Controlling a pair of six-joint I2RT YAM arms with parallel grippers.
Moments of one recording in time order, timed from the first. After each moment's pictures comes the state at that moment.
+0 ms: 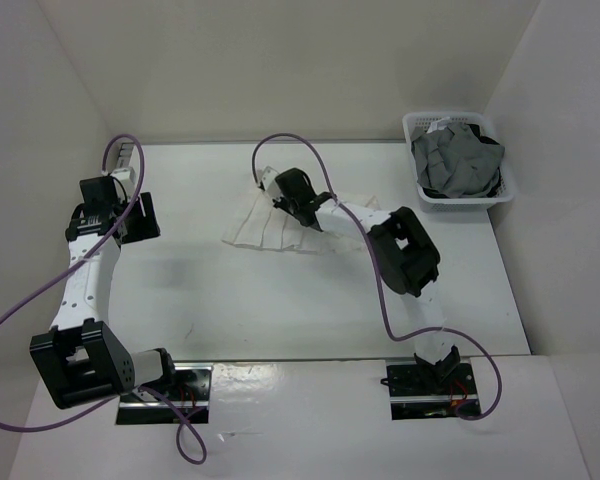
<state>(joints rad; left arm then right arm) 0.28 1.25 1.06 -0.62 0.10 0.00 0.67 2.16 1.59 -0.14 0.33 -0.50</state>
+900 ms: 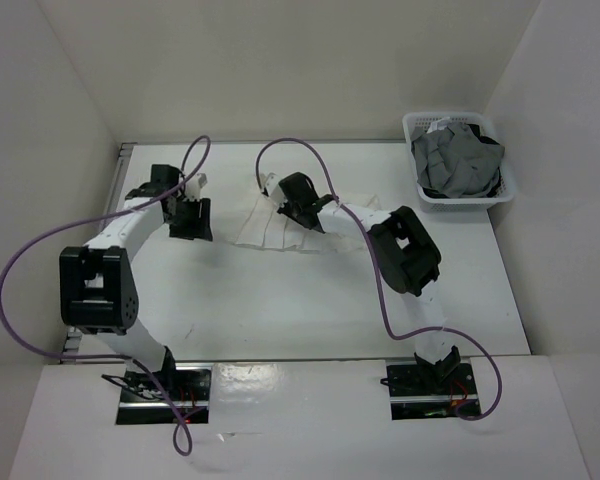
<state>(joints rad) 0.04 1.61 1.16 -0.64 0.24 0.04 0.66 2.16 1.55 -0.16 0.27 -0.49</state>
